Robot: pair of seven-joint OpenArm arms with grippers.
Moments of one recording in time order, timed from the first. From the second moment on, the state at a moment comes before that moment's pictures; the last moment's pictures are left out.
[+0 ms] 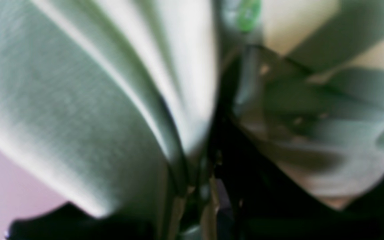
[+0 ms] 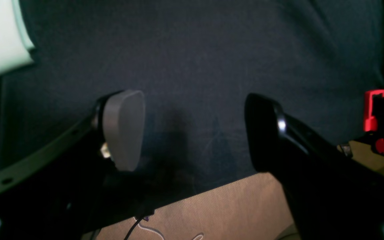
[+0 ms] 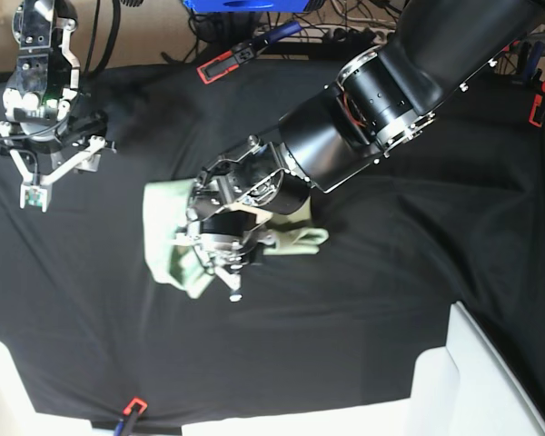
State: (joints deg) left arm -28.6 6.1 58.5 50.1 24.8 -24.6 57.7; right arm -20.6 5.0 7.4 106.4 -4.5 -9.3 -54.9
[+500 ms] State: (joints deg) left arm -28.4 6.3 58.1 48.2 30.9 -24.6 51.4; right arm -20.4 4.1 7.3 106.4 -4.5 -9.3 -55.2
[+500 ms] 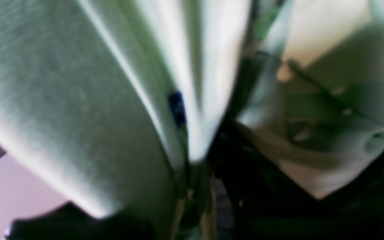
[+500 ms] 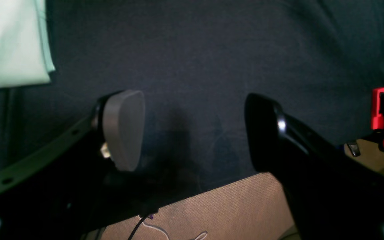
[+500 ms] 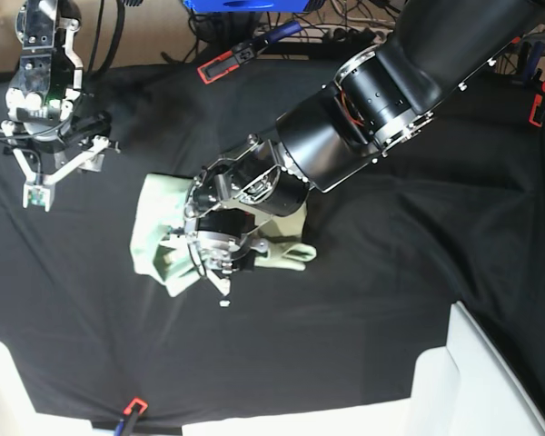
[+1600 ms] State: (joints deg) left arm -32.1 6.2 50.0 58.2 31.3 -24.8 55.9; right arm -19.5 4.1 7.2 106.4 -4.5 -9.3 -55.4
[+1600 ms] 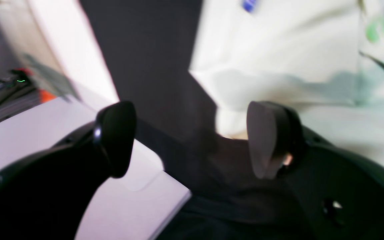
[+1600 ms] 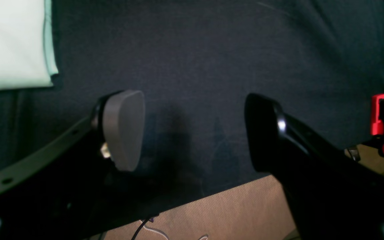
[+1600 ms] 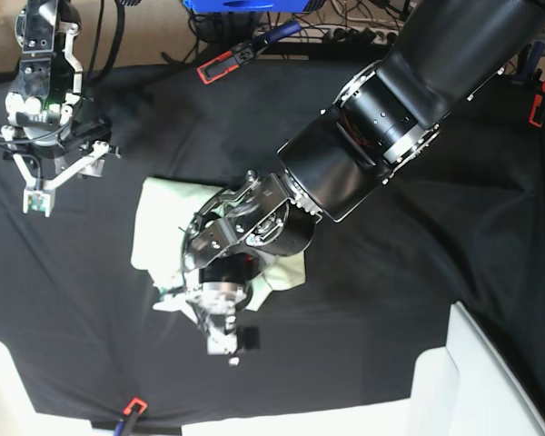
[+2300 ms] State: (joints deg) left arm -11.6 0.1 29.6 86.7 31.7 -24.8 58.4; right arm -19.8 4.4 7.1 106.4 -5.0 -0.9 -50.2
